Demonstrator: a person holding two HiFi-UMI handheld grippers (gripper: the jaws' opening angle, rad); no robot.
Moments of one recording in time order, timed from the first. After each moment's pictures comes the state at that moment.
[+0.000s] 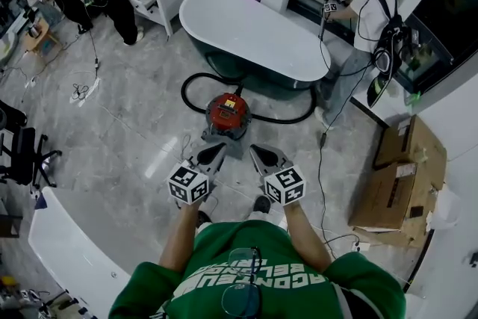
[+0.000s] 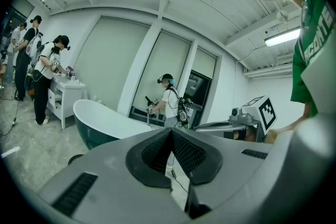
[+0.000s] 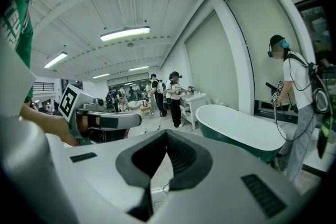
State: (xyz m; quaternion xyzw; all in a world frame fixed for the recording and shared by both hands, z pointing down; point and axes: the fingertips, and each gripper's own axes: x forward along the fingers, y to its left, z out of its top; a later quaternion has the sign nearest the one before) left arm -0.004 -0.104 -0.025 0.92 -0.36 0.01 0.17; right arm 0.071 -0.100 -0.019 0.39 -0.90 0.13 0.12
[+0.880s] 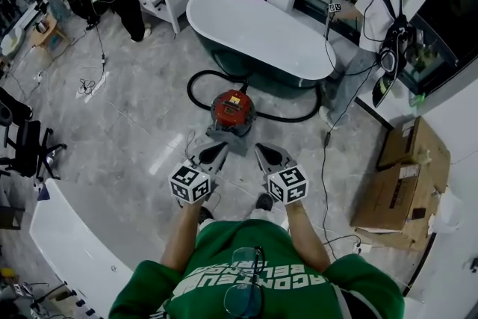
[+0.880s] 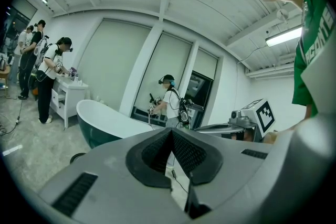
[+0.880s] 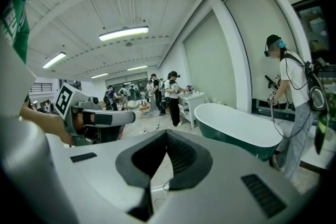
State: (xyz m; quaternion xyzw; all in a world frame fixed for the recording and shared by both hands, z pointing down) left arm -0.002 -0.085 -0.027 0.91 -0.37 0.01 0.17; right arm 0.084 -0.086 -0.013 0.40 -0.90 0.14 0.12
